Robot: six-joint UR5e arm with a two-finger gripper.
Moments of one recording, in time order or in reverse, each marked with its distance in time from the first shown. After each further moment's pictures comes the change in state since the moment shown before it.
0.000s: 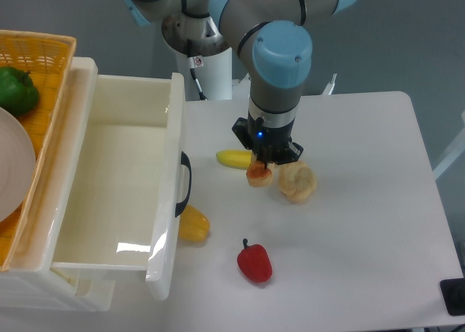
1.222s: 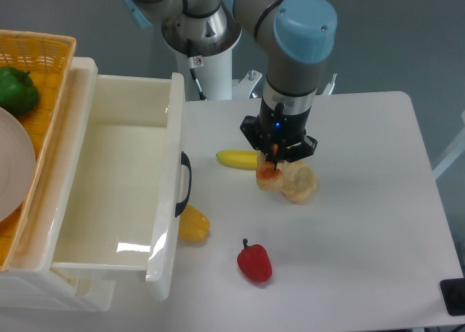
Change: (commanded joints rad) arm 0.026 0.037 0.061 -0.002 -0.088 -0.142
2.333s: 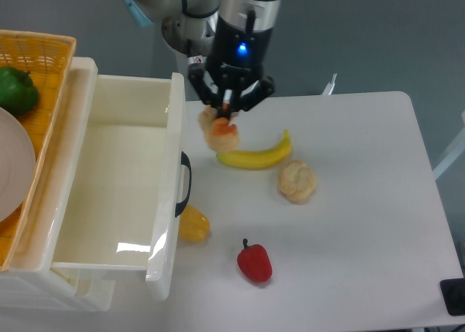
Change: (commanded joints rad) arm -0.080 0.173 -0.009 -0.018 -0.319 -0.494
